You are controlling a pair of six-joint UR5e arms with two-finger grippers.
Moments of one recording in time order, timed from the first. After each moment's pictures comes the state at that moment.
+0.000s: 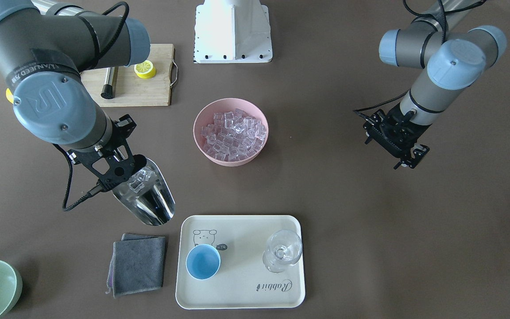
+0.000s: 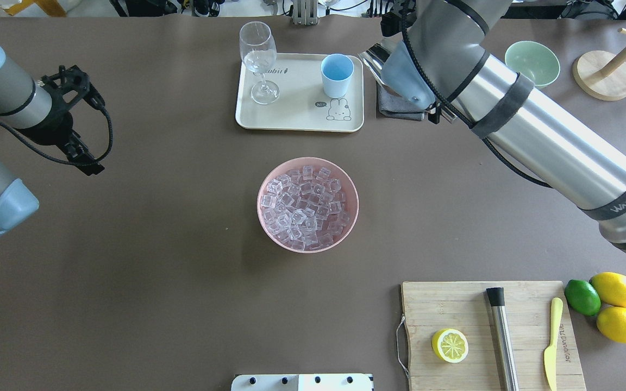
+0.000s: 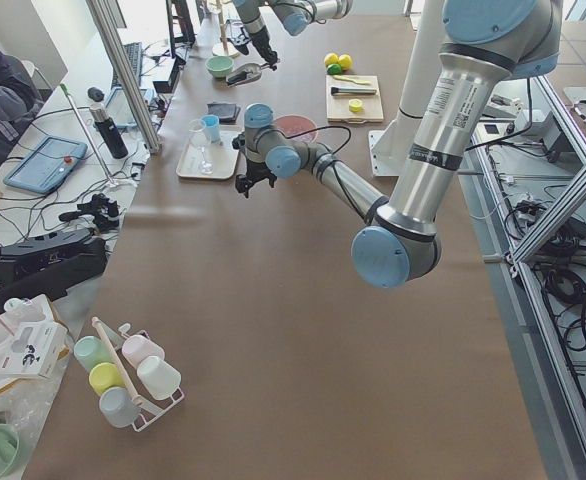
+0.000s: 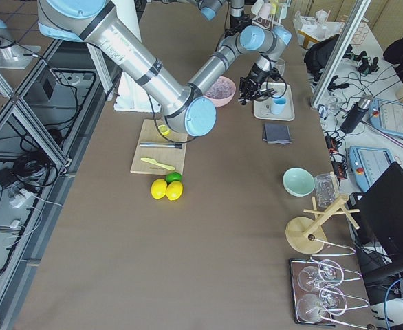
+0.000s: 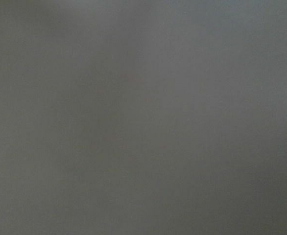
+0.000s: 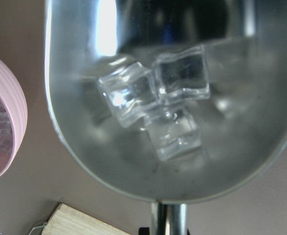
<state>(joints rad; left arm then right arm) -0.94 -1.85 -1.74 -1.70 -2.15 0.02 0.94 -0.62 1.40 -2.37 2.23 -0.12</state>
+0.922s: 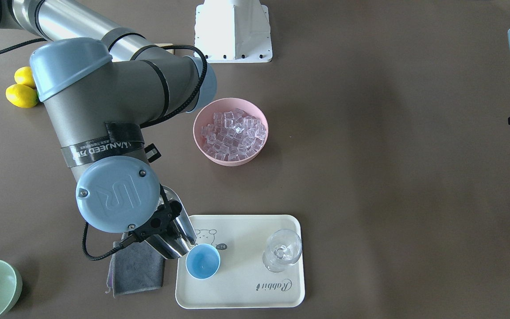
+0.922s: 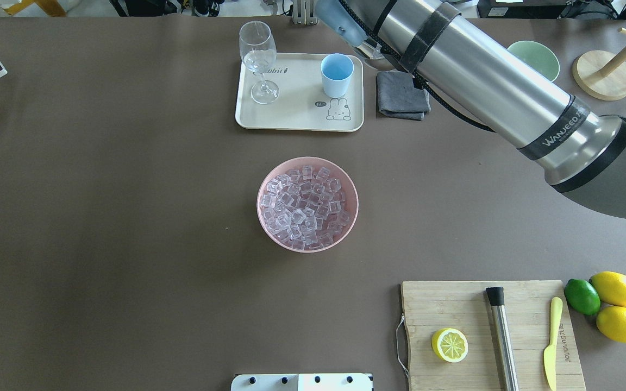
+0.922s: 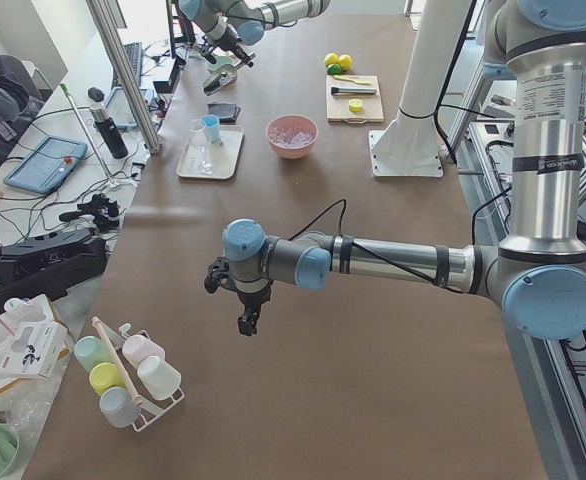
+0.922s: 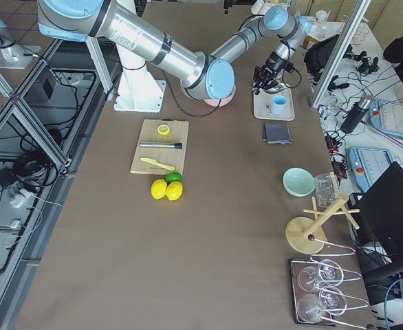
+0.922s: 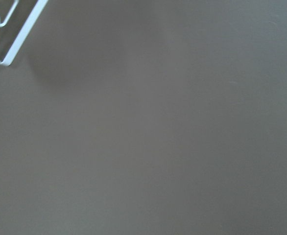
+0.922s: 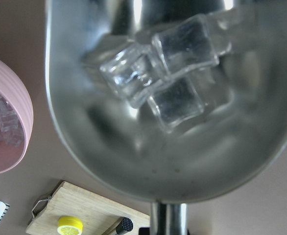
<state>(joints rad) -1.40 -1.52 -1.66 -1.70 -2.32 0.02 0.96 -0.34 1.01 -2.46 2.16 -0.27</state>
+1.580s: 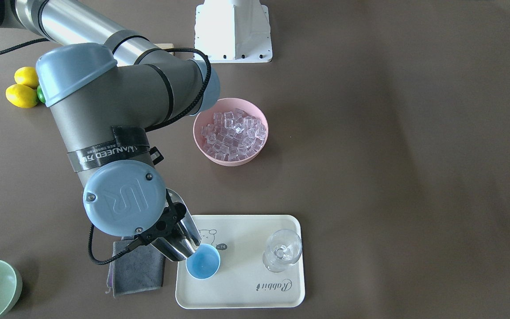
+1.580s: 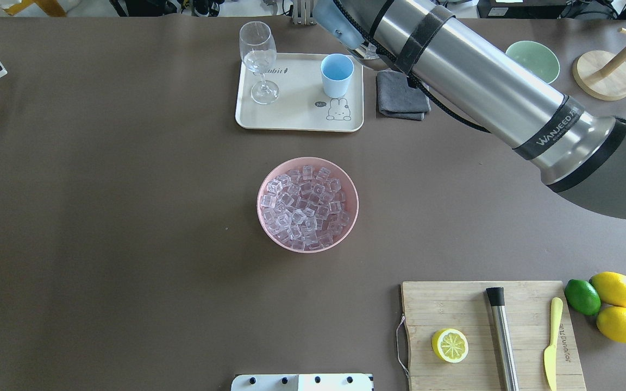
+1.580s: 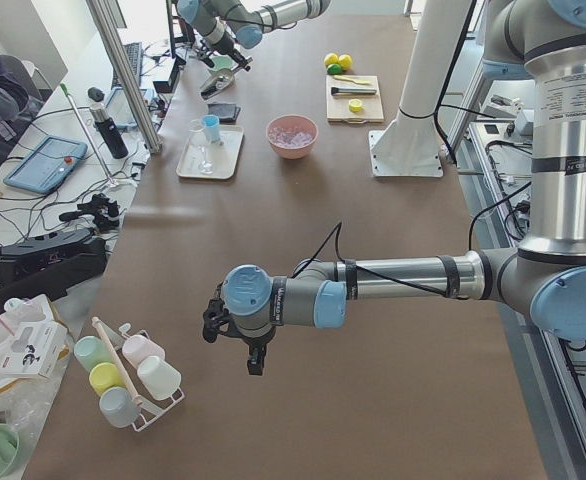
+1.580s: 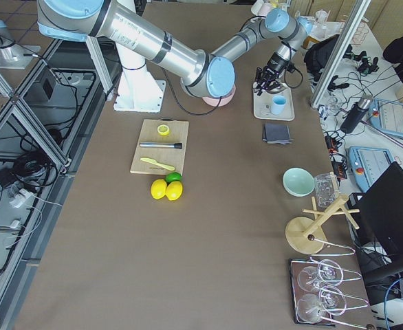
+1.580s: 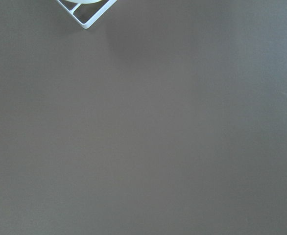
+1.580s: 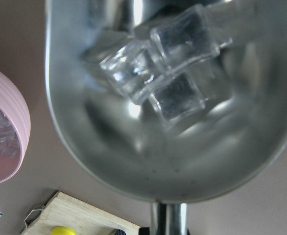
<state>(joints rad) -1.56 -1.50 -1.56 -1.69 -2.41 0.01 0.95 -0.33 0.96 -2.39 2.15 -0.28</state>
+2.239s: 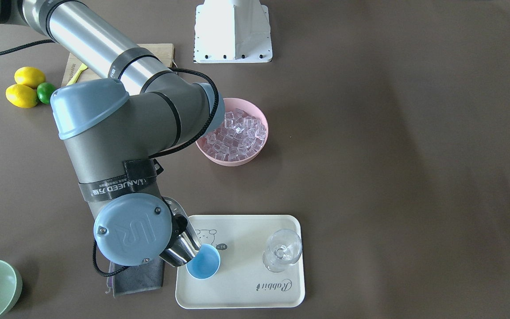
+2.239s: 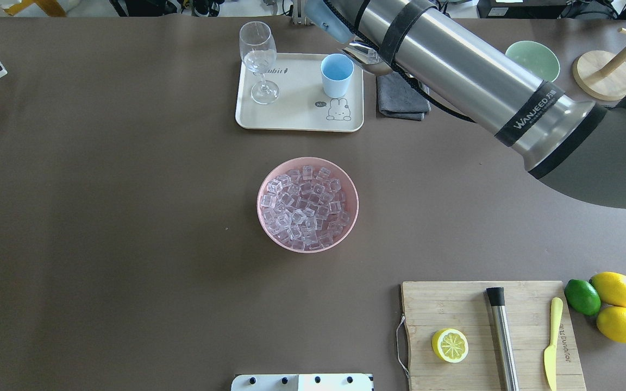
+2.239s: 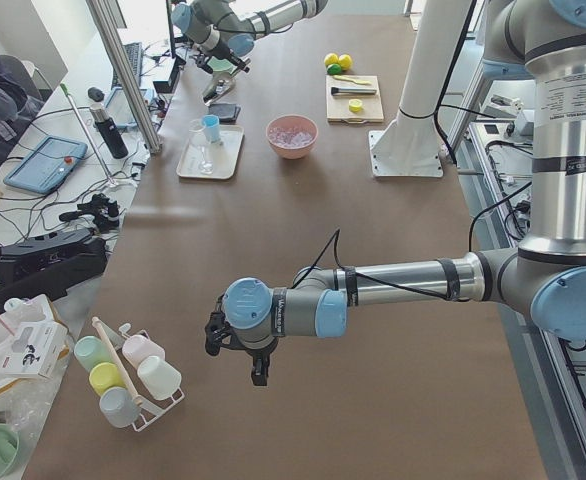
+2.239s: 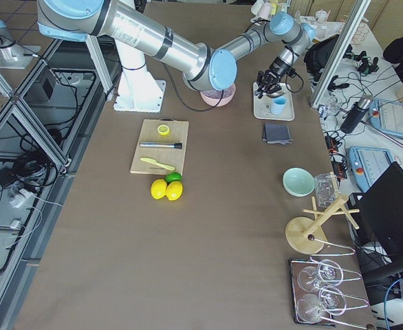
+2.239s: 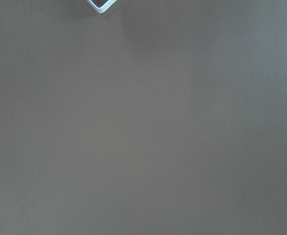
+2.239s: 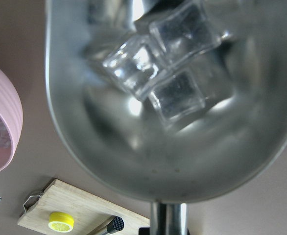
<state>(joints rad) -1.57 -1.50 -1.52 -1.69 -2.41 0.01 0.95 -0.25 0.76 -2.39 2.14 -0.38</state>
